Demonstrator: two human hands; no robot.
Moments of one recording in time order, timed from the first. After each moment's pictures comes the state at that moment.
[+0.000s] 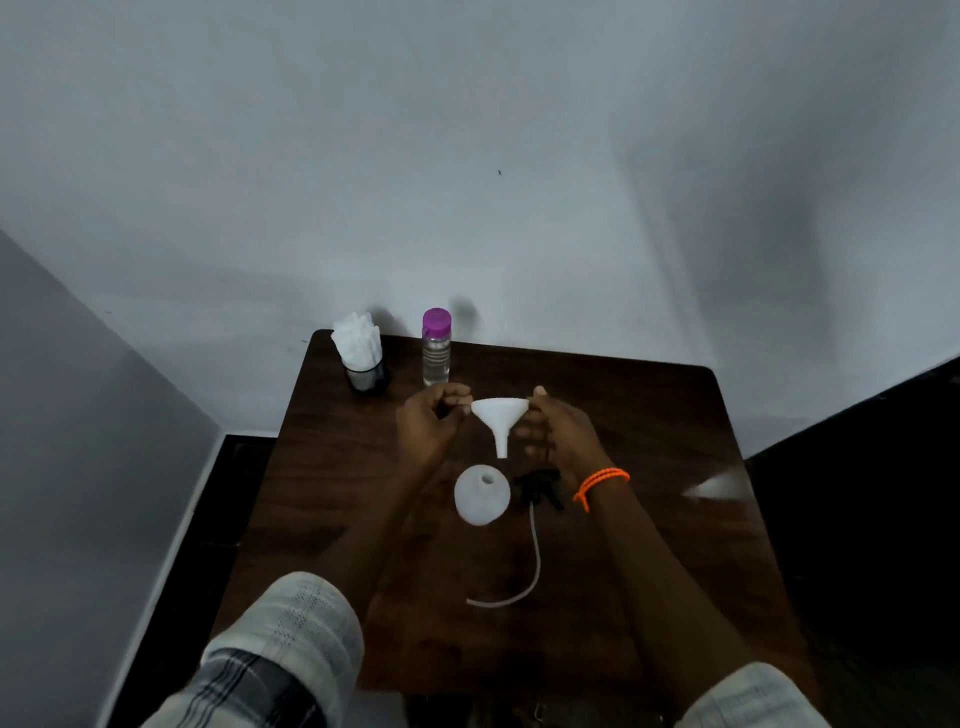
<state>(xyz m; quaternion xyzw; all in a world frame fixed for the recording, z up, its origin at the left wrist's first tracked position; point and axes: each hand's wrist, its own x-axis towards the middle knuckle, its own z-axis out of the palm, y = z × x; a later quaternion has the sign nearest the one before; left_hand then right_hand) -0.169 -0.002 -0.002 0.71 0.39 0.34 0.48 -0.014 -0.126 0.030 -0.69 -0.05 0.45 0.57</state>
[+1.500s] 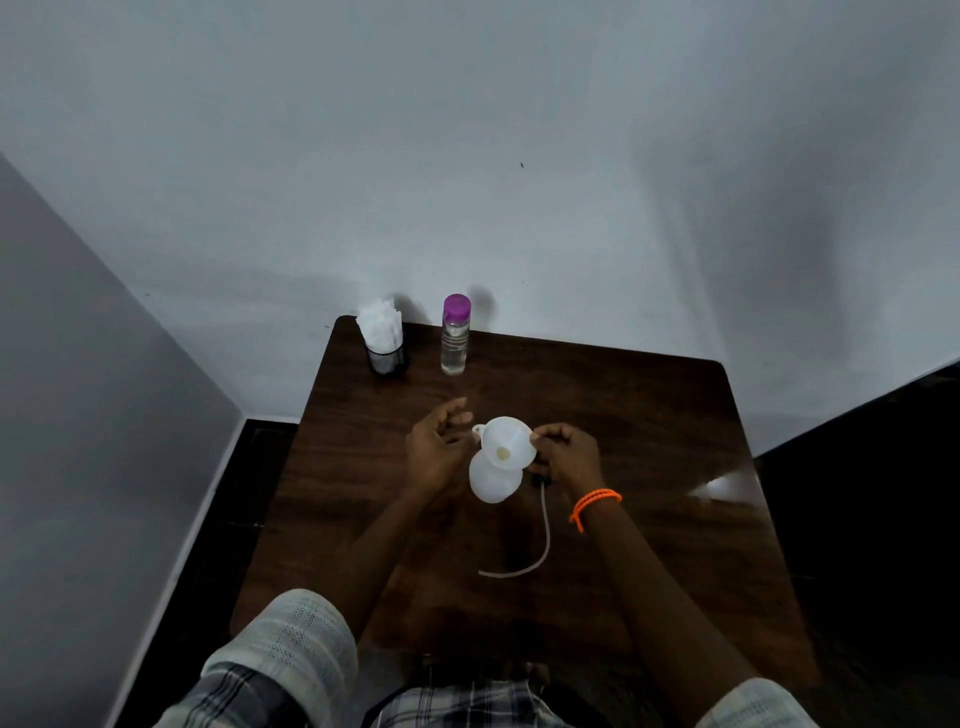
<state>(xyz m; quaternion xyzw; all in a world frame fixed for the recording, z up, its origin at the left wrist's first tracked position) -0.217 -0.048 -0.011 0.63 0.42 0.29 0.59 -0.052 -0.160 -0.009 -0.76 -0.08 0.37 0.53</state>
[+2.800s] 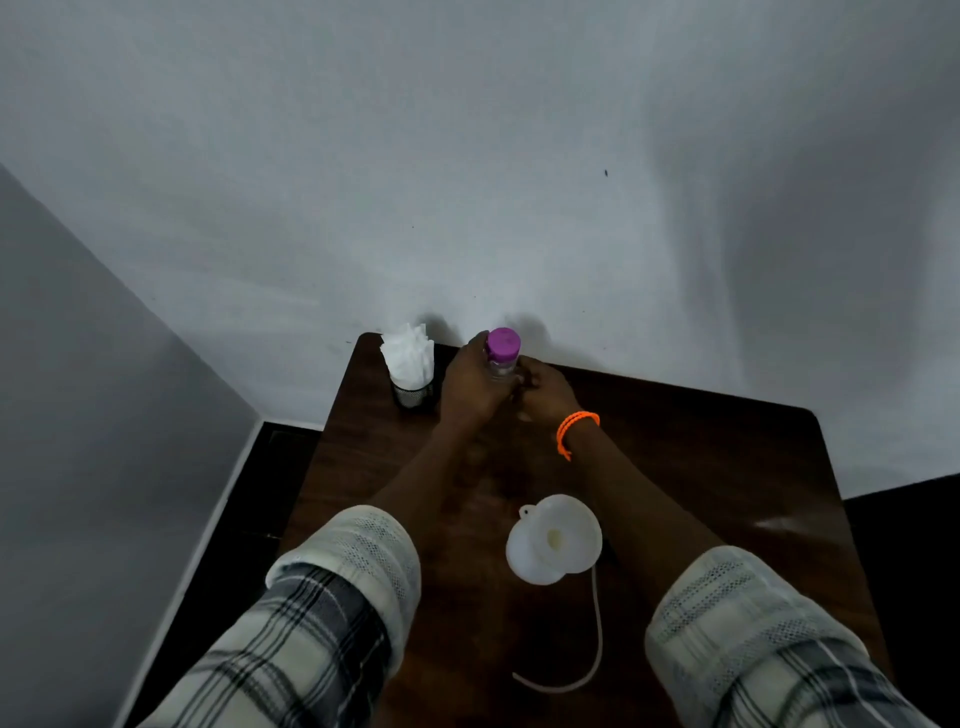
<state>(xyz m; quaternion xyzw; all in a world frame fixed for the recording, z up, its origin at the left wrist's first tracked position) -0.114 0.120 -0.027 0.73 0.42 0.30 0.45 0.009 0.059 -0.041 -0.80 -0.32 0.37 0.35</state>
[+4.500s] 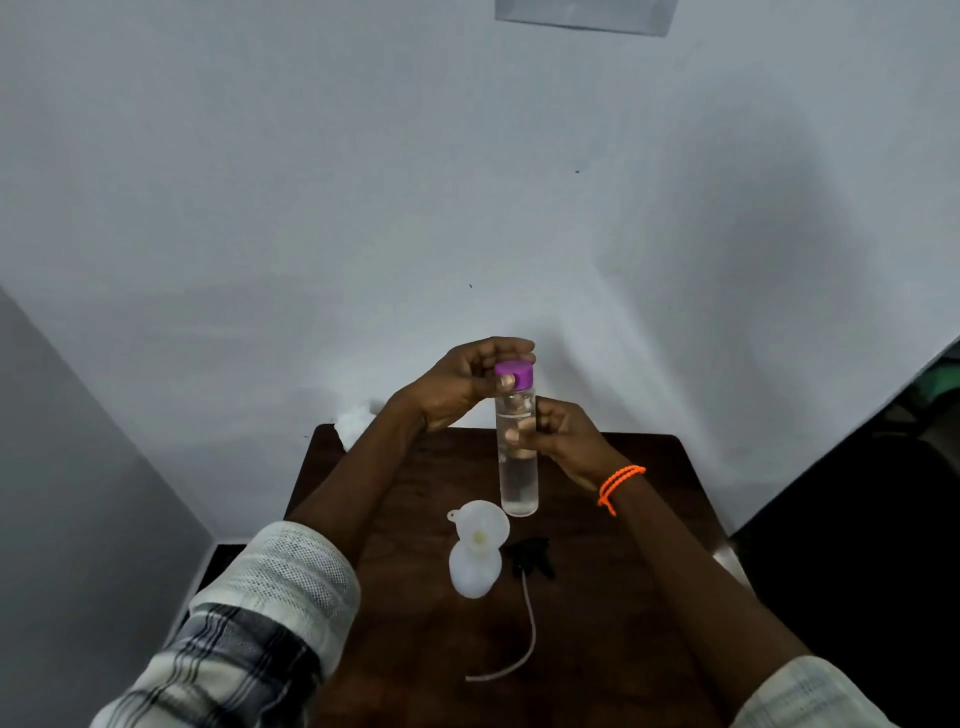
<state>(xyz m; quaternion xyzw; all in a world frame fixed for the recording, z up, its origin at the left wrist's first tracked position) -0.128 0.016 0.197 0.67 0.05 0.15 0.73 -0.005 -0.149 0.154 -0.61 -0.40 0.38 0.57</state>
